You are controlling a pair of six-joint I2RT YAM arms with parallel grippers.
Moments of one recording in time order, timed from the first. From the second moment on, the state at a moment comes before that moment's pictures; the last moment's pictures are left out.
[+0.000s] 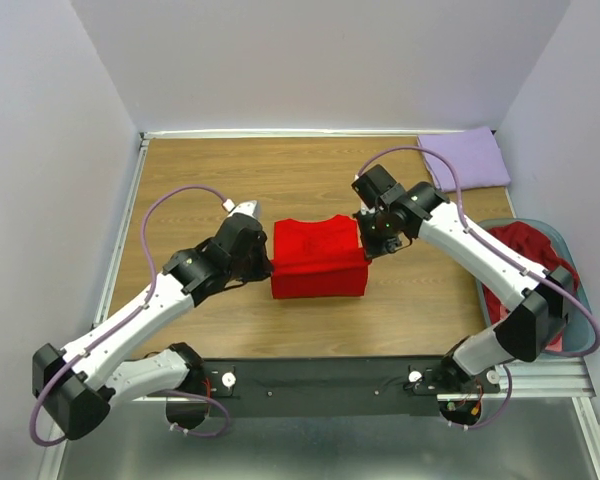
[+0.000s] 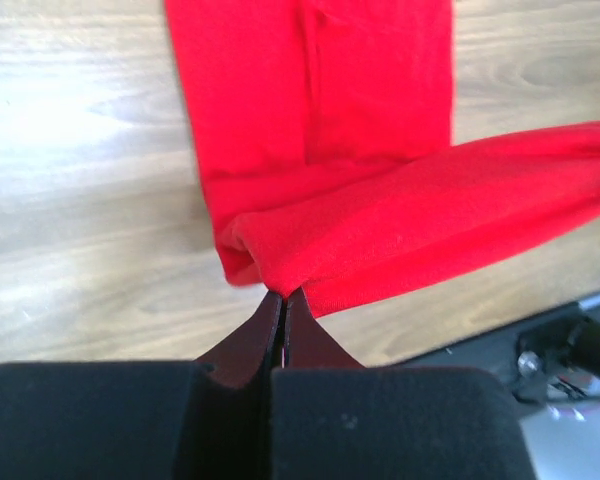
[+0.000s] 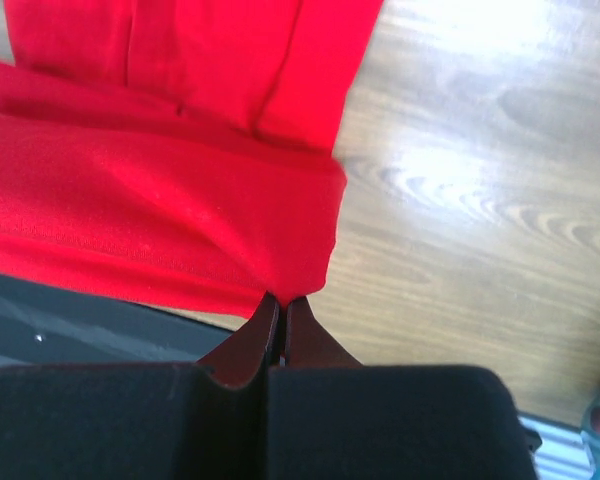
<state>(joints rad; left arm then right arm) -0.72 1.00 0.90 -0.69 -0.11 -0.72 0.68 1.50 1.42 -1.11 0.06 0.39</state>
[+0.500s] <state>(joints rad) -0.46 1.40 1.03 -0.46 -0.05 -0.50 0.48 1.78 1.55 -0.92 -0.09 0.29</state>
